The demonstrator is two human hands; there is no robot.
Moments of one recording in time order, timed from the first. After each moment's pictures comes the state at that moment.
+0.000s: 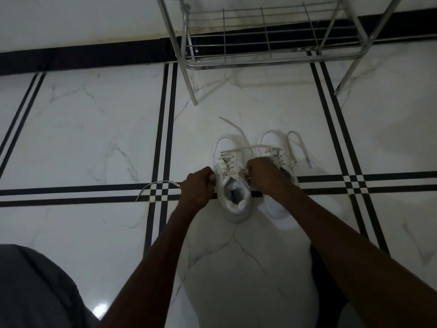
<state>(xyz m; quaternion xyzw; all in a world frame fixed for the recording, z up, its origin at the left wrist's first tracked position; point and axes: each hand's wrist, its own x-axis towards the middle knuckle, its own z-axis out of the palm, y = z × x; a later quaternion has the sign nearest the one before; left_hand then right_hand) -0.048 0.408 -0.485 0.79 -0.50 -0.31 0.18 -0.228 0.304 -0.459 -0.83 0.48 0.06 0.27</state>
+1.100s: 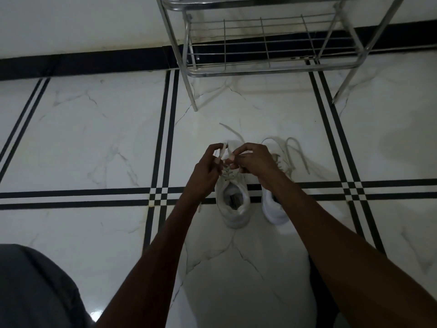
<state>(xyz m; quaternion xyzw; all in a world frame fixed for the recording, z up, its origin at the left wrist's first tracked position) -0.057 0.376 -0.448 0.66 -0.52 -0.38 0.39 -0.203 0.282 -0.450 -0.51 0.53 -0.23 0.64</state>
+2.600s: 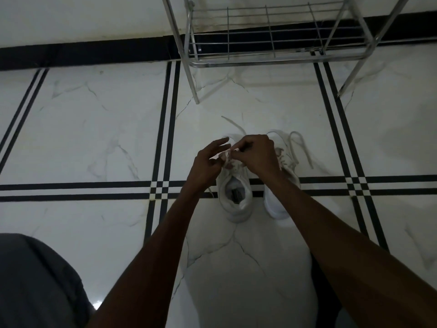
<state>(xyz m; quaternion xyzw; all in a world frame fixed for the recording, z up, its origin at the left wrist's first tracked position) -0.048 0.366 -0.471 0.65 -0.46 -0.41 0.43 -0.199 0.287 -0.449 -0.69 0.50 -0.28 0.44</state>
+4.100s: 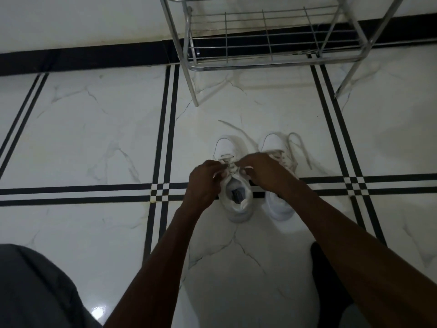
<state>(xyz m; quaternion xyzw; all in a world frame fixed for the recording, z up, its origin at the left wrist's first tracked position) -0.054 0.398 -0.485 0.73 -0.57 -0.26 0.26 -0.232 0.292 -0.471 -0.82 0.40 -0.09 0.39</state>
